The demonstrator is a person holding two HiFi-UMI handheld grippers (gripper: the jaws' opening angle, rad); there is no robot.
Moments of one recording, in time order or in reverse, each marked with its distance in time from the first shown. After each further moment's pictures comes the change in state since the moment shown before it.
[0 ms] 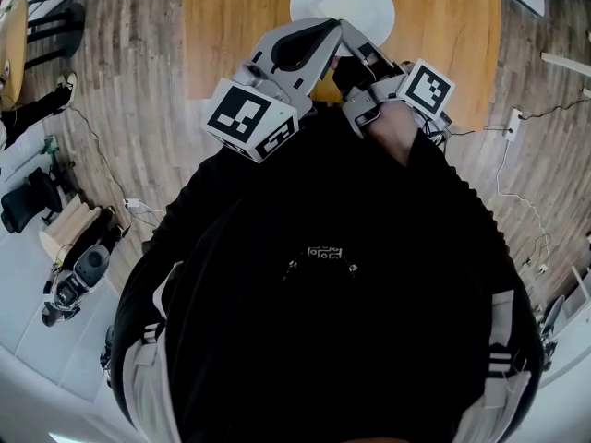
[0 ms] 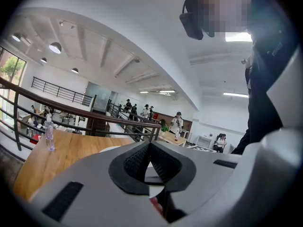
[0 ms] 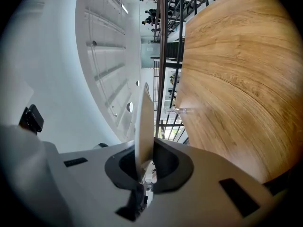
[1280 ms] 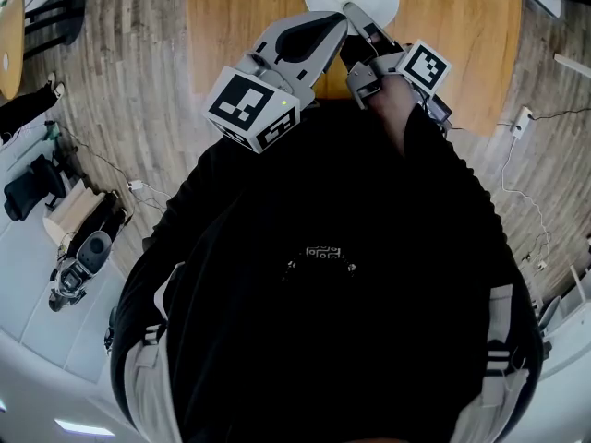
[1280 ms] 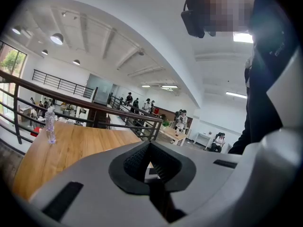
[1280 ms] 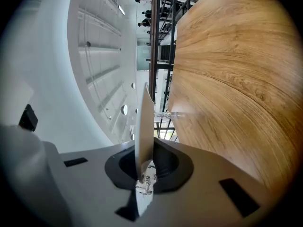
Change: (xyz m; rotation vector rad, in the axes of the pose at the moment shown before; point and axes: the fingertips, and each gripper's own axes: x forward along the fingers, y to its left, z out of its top) left arm 0.010 0.030 -0.023 -0.043 0.074 -0.006; right arm 0.034 -0.072 0.024 0.023 -0.035 -0.051
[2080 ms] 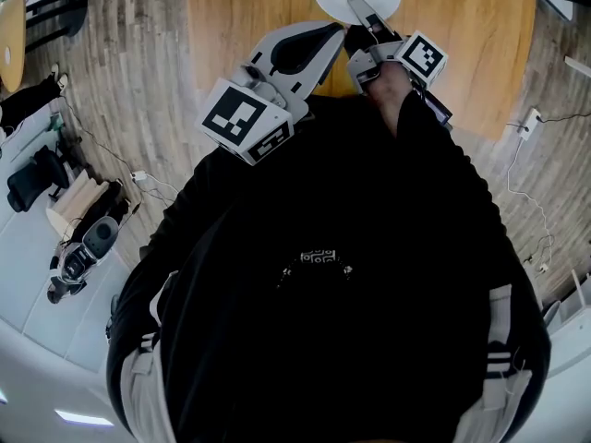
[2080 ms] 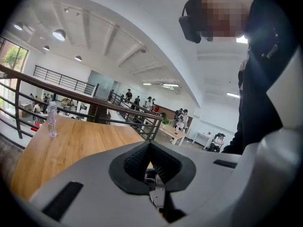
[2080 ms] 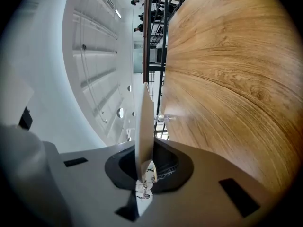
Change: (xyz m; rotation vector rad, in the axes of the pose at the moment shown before) left arm -0.019 0.020 -0.017 -0.037 0.029 0.003; right arm 0.036 -0.052 0.002 0.035 -0.033 -0.023
